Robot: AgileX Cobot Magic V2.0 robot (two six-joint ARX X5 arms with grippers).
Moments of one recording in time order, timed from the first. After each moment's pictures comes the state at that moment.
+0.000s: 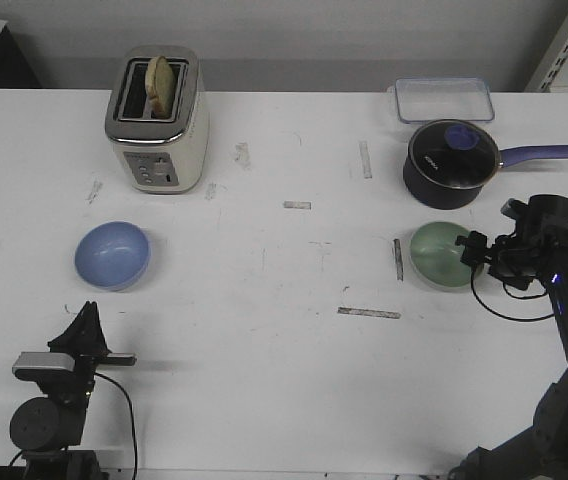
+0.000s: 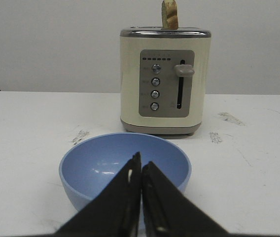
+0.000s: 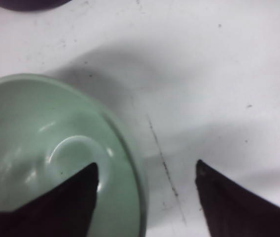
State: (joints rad) left arm 0.02 0.01 0.03 0.17 0.01 -0.02; right arm -0.28 1.65 1.25 -0.78 -0.29 0.19
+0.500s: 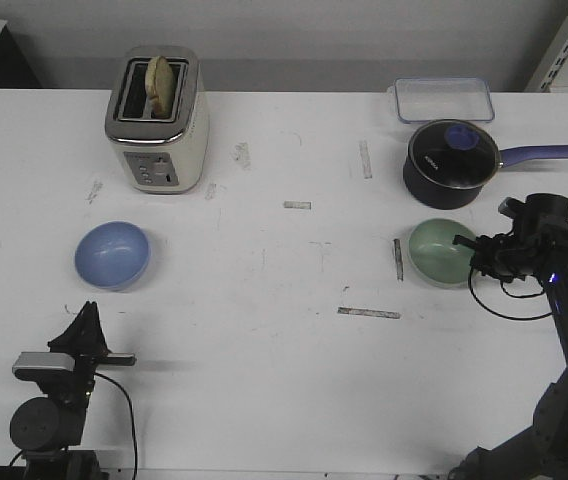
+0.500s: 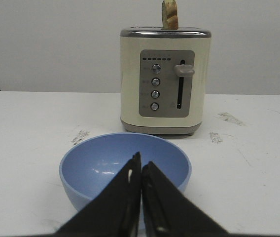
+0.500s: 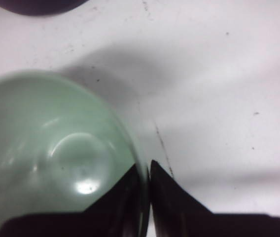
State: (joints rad) left arm 0.02 0.01 0.03 0.17 0.01 -0.02; right arm -0.27 1.65 1.25 -0.77 -0.29 0.19
